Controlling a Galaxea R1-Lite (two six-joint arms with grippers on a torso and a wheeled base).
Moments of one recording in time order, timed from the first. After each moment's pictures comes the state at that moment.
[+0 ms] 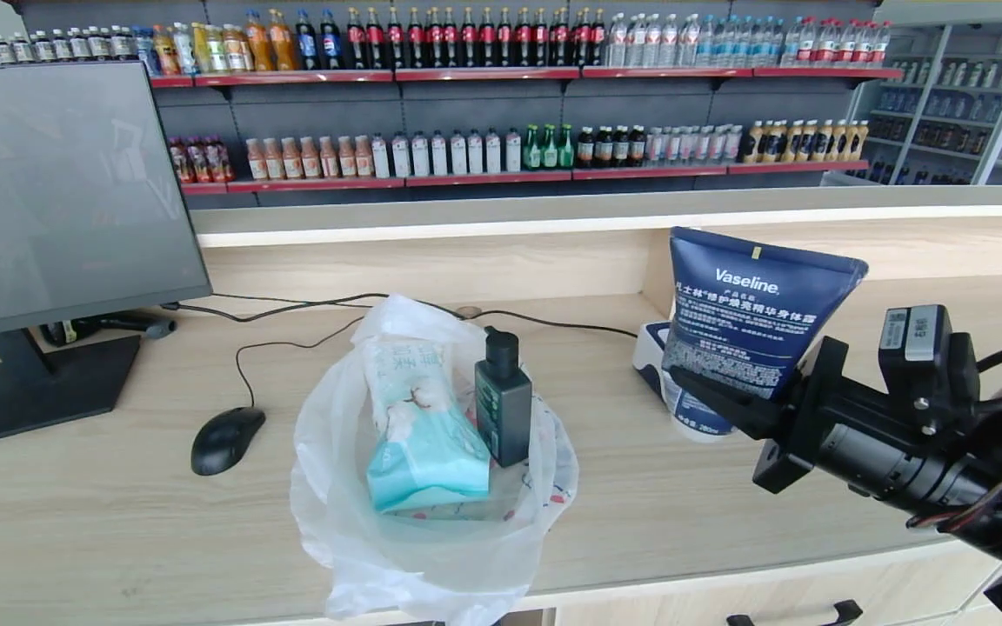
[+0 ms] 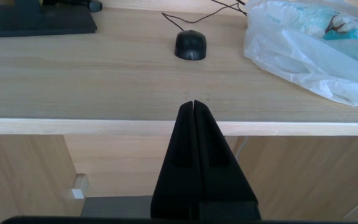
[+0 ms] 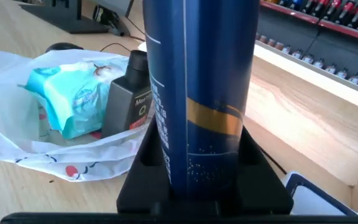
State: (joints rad) left arm 0.00 0.00 0.00 0.00 0.00 0.00; right arm 0.38 1.69 -0.34 -1.57 0.55 -0.25
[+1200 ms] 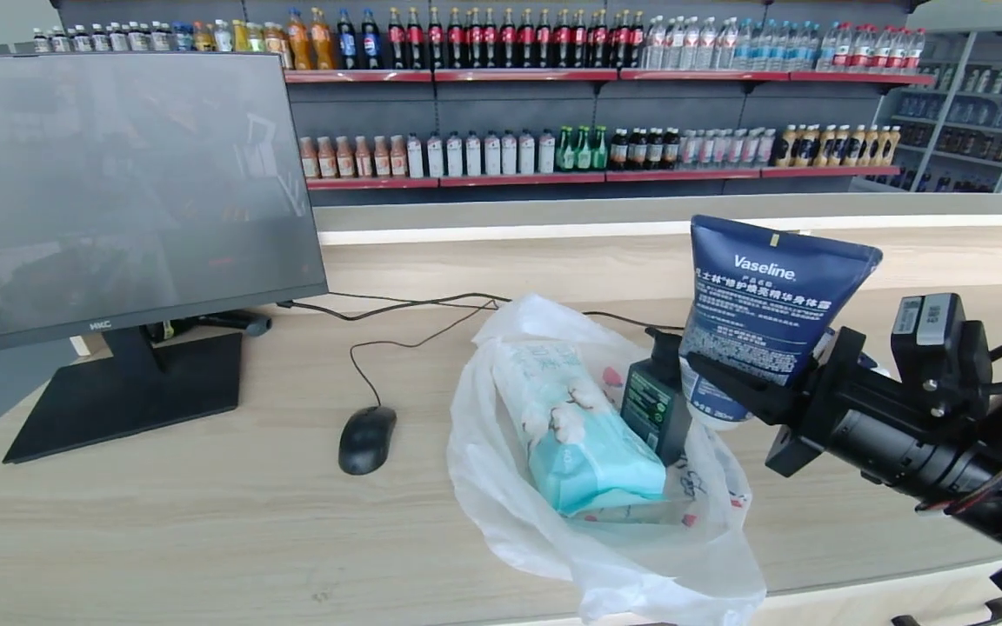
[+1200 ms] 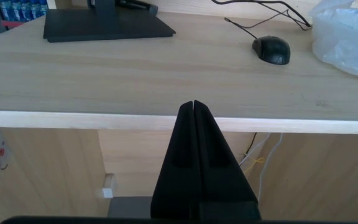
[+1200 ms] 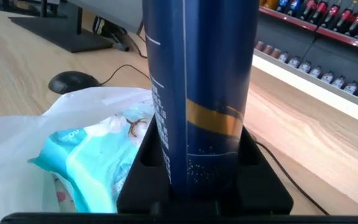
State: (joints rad) left arm 0.00 0.00 0.00 0.00 0.00 -0.01; right arm 0.32 1.69 -0.34 -1.57 0.55 -0.25
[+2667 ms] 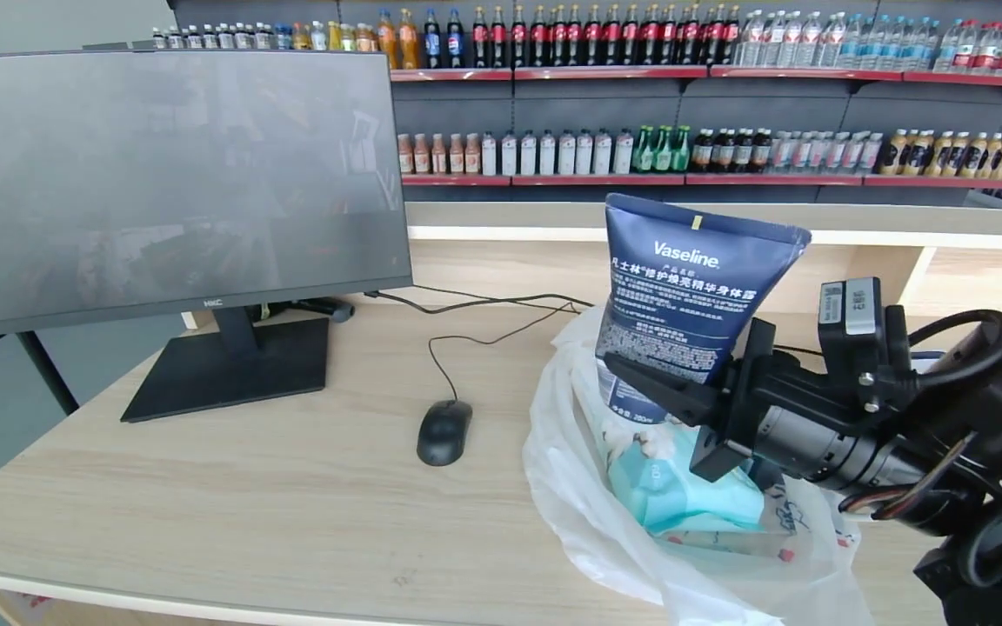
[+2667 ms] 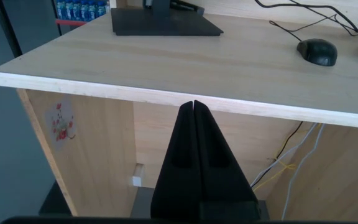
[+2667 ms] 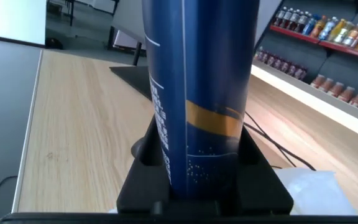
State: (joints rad) left arm 0.00 0.00 0.00 0.00 0.00 0.00; right arm 0.52 1.77 -0.48 -1.57 0.54 -0.18
